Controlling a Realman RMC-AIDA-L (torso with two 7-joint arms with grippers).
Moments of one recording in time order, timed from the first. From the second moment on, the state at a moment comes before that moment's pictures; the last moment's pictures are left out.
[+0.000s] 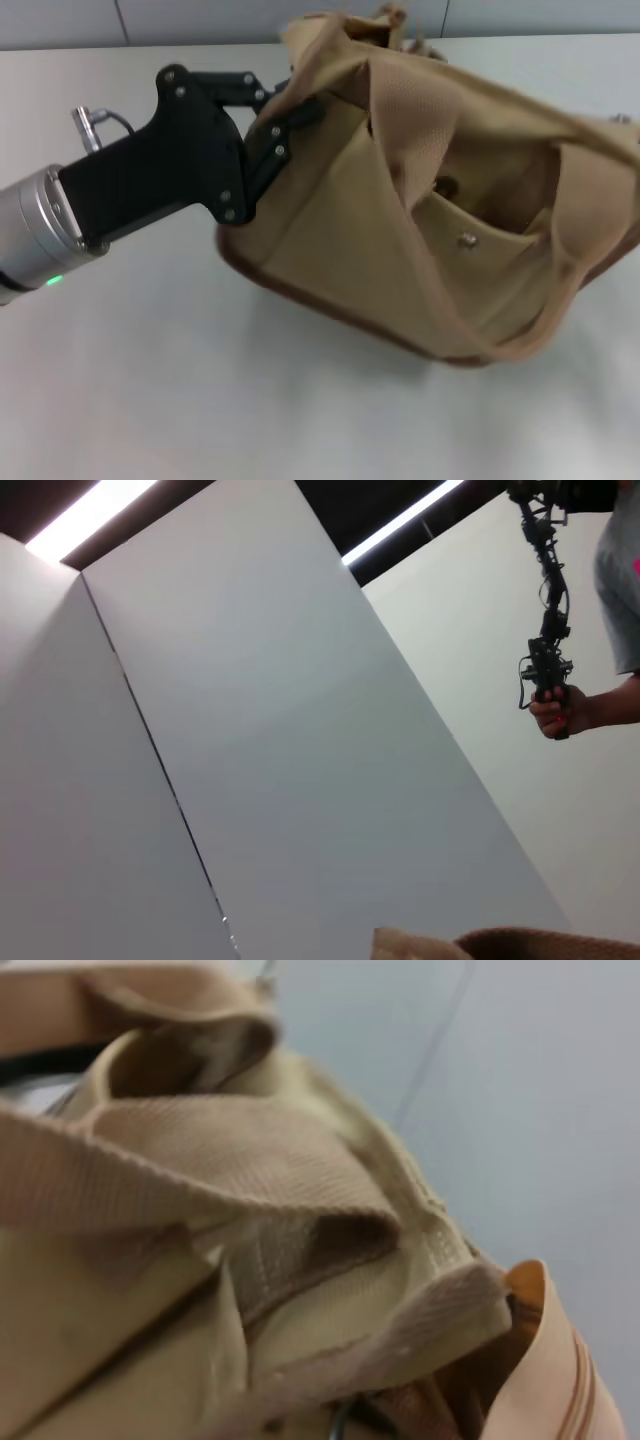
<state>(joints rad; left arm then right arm) -0.50 -2.08 1.08 0.39 1.19 1.81 -0.43 0.30 2.08 -0.56 -0.42 -1.54 -1.65 0.35</state>
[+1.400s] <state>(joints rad) -0.37 -2.08 1.10 0.09 1.18 1.88 -0.36 0.34 2.09 -0.56 -0.39 -1.30 -1.61 0.41</state>
